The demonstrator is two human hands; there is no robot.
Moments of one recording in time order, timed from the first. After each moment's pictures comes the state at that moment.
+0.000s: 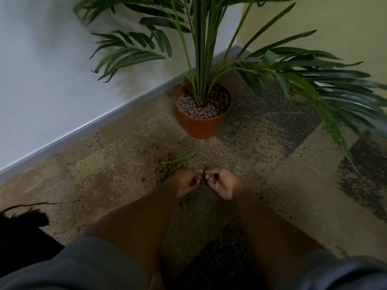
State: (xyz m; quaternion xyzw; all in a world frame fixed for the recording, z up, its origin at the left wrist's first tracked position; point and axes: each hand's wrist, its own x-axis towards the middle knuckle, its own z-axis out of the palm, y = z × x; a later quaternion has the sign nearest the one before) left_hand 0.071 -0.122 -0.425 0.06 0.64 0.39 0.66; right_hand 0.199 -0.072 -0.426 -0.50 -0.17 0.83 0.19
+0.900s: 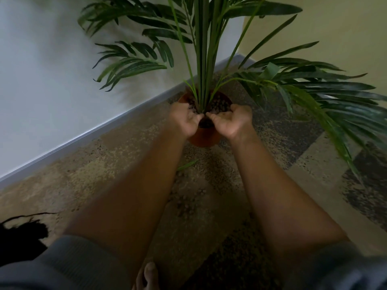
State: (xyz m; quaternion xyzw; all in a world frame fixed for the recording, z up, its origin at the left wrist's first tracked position) left_hand 0.037 -0.019 -0.264 0.01 0.40 0.70 0.59; right_hand 0.144 0.045 -0.289 -0.30 -0.01 0.86 0.42
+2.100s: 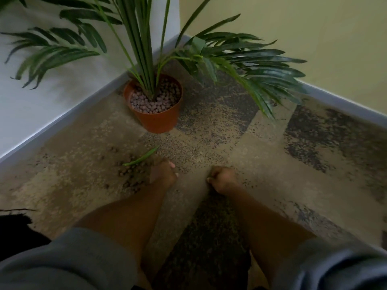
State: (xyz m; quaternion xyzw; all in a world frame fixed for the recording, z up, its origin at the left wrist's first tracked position) left_hand 0.103 -0.112 -0.449 0.45 0.83 0.12 0.31; right_hand 0.309 -0.095 -0.435 -0.67 -0.66 0.35 -0.03
